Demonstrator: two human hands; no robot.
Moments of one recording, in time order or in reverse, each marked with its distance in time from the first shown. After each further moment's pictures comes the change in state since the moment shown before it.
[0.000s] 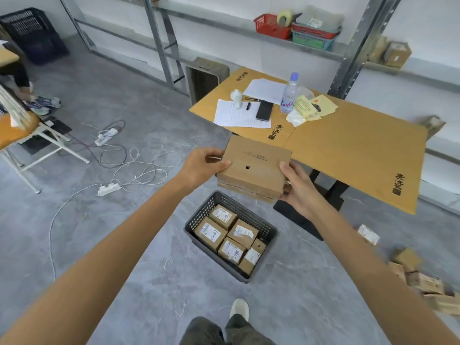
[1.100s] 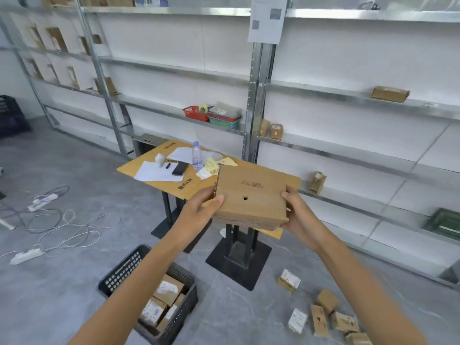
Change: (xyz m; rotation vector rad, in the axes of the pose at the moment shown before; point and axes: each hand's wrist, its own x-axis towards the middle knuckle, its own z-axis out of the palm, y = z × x) left_hand -0.173 0.220 0.335 -0.185 -0.016 0.344; right_hand -0.246 -0.104 -0.355 -0.117 -0.032 -0.297
